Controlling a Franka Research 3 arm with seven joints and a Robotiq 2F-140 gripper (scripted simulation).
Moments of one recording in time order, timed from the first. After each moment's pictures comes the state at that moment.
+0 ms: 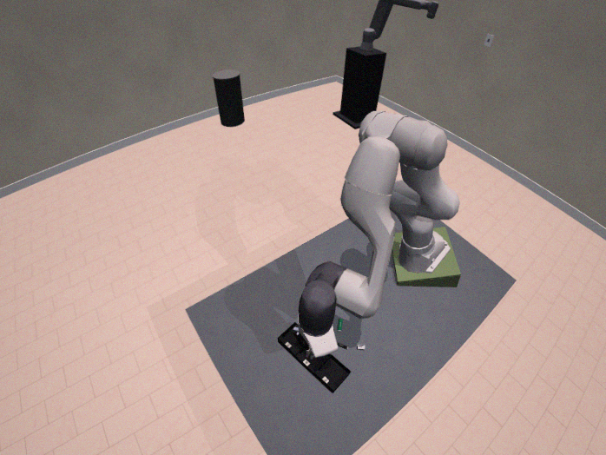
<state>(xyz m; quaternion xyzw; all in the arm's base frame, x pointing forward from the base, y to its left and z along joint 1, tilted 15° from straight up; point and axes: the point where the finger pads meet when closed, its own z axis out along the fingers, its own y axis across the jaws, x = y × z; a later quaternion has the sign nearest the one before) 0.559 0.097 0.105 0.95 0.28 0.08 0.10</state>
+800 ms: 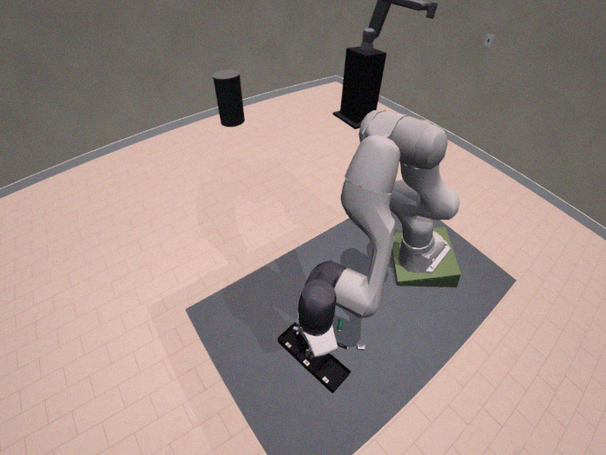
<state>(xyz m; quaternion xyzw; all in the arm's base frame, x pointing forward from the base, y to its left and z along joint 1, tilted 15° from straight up) 0.559 0.097 0.108 0.95 0.28 0.08 0.10</state>
